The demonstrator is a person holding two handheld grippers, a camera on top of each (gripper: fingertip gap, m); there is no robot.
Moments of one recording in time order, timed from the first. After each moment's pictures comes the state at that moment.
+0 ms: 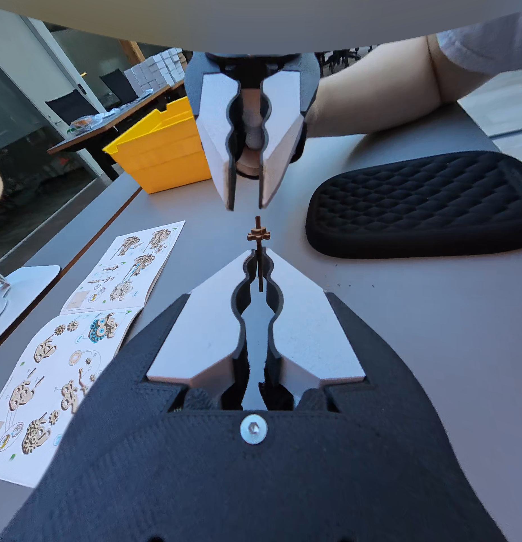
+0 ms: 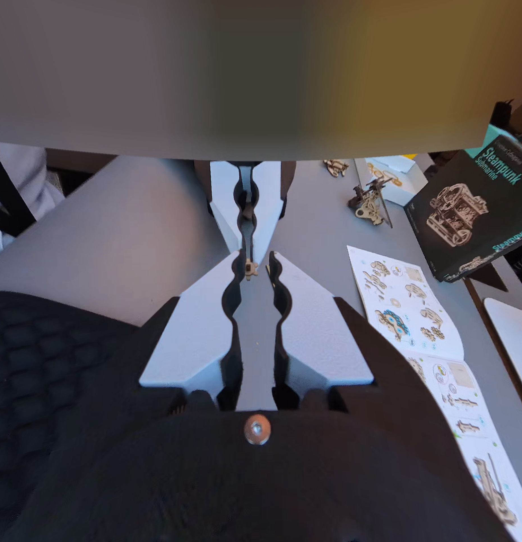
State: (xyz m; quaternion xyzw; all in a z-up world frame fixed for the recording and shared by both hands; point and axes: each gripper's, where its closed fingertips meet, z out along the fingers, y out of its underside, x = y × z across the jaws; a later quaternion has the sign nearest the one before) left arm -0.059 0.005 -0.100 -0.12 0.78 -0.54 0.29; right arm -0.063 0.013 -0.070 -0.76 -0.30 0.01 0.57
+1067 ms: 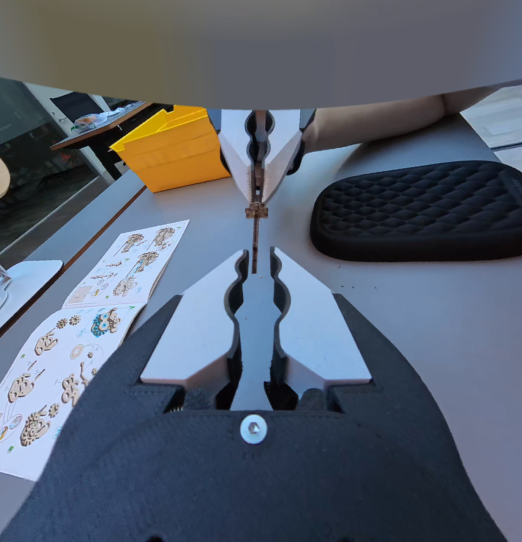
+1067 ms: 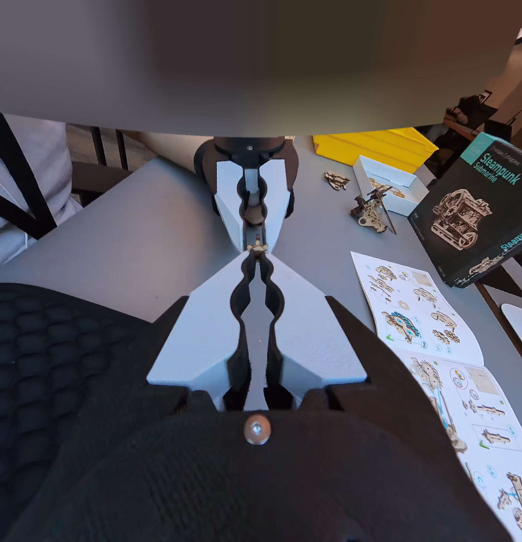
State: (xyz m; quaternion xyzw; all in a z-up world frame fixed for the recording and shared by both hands) left arm -0.058 0.010 -0.097 -0.13 0.77 -0.55 0.29; right arm -0.055 0.003 -0.070 -0.74 -0.29 0.05 0.61
